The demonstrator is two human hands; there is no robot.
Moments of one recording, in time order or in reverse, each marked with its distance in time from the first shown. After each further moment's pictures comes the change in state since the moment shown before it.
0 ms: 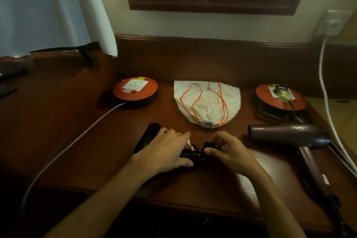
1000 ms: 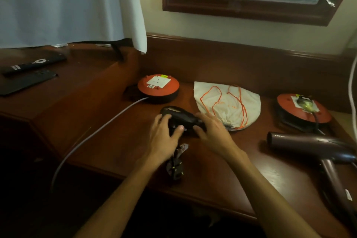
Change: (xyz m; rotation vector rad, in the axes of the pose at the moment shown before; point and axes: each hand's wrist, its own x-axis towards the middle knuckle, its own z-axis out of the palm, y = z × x) left_hand -0.023 -0.050 0.040 -0.726 0.535 -0.521; right_hand 0.052 -0.084 0.053 -0.259 0.017 -0.211
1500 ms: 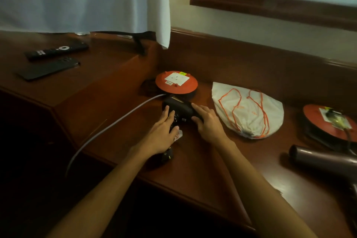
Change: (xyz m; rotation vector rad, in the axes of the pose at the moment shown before) left_hand 0.035 -0.058 -0.031 0.145 -0.247 0.025; right_hand 0.082 0.001 0.067 -0.049 -0.003 -0.058
